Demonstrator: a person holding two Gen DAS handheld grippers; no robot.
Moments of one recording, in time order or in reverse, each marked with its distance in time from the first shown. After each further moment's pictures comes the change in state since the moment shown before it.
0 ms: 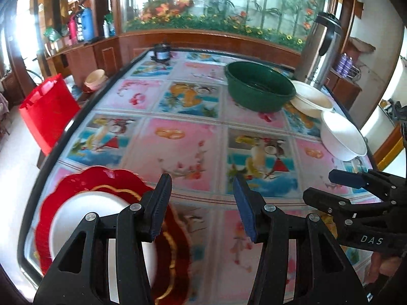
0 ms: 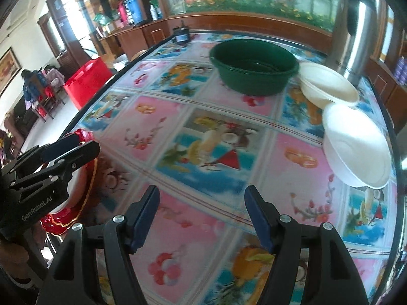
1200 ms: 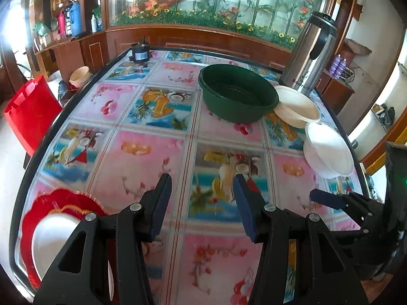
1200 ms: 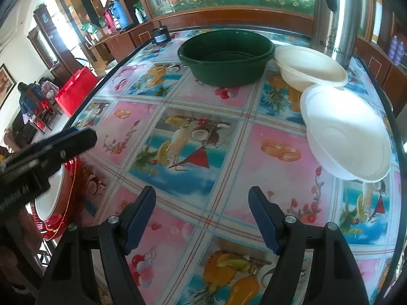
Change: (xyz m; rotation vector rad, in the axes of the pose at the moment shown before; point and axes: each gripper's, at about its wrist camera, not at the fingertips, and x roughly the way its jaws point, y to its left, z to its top) left arm 0.018 -0.036 0.042 -0.016 0.040 -0.059; right arm 0.007 -0.042 0.007 0.059 0.009 0.019
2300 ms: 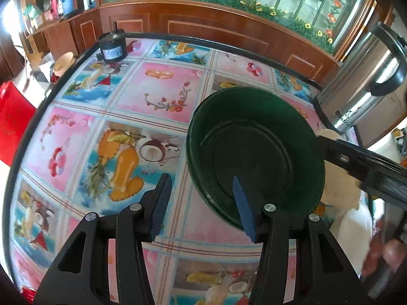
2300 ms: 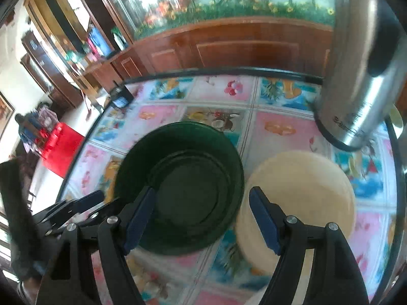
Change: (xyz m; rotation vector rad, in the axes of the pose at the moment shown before) left arm 0.150 -0.004 0.141 -0.087 0.152 0.014; right arm 0.073 -0.087 0.205 0.060 0.006 0.022
